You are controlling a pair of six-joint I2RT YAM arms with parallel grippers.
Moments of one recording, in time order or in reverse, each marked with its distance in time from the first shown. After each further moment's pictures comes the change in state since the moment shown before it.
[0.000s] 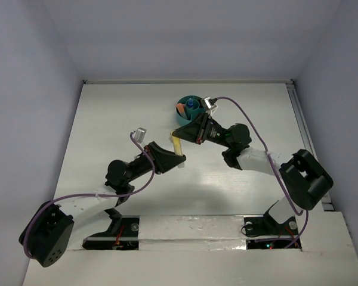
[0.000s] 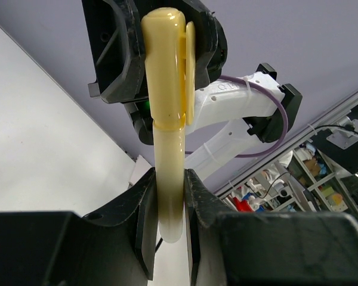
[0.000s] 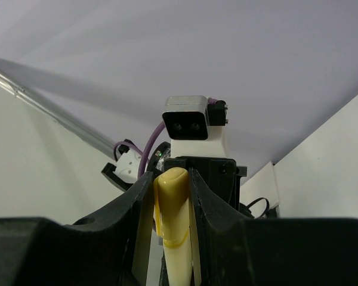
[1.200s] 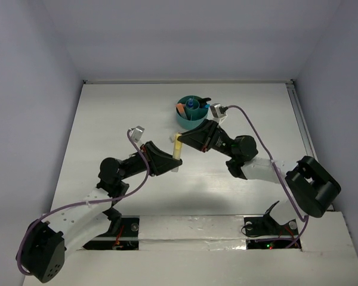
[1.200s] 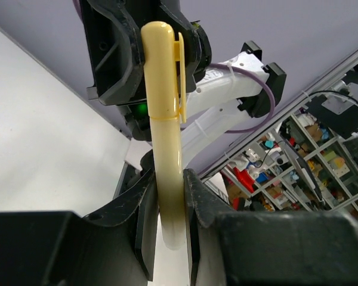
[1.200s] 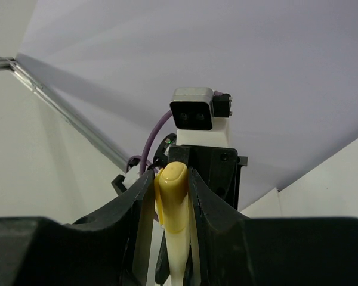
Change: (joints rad) left arm 0.070 -0.162 0.063 -0.200 0.173 0.017; right arm 0.054 -0.079 -0.124 0.127 0.112 -0.065
